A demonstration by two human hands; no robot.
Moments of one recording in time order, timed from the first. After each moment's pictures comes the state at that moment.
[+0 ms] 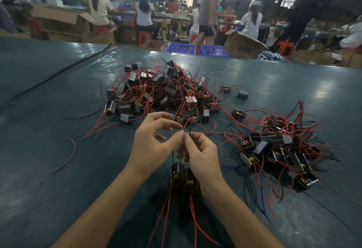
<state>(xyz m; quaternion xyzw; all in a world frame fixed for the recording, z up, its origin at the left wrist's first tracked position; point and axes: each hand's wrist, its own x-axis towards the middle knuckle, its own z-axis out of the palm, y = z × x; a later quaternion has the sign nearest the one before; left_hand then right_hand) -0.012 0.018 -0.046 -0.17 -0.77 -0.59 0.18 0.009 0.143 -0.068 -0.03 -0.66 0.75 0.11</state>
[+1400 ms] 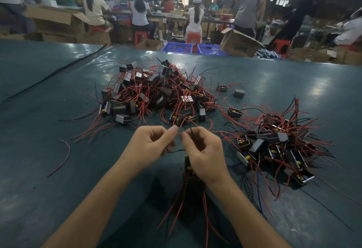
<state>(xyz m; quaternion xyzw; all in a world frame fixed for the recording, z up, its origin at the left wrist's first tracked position) -0.010 0.012 -0.032 -0.16 -0.78 -0.61 -0.01 0.007 0.162 -0.063 0.11 -0.74 0.63 0.22</state>
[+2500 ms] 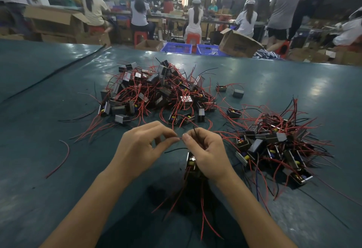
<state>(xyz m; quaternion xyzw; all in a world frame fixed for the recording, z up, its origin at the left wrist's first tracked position) -0.018 -0.001 -0.045 -0.36 -0.82 -0.37 0.26 0.006 0.177 -0.061 0.13 -0.74 0.64 0.15</state>
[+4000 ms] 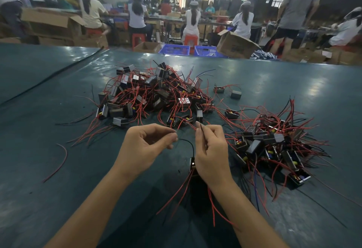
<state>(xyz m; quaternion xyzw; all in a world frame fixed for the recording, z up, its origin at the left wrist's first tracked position) -0.010 0.013 -0.037 -0.21 -0.73 -0.64 0.09 -0.002 0.177 -0.075 0.04 -0.82 0.47 0.33</state>
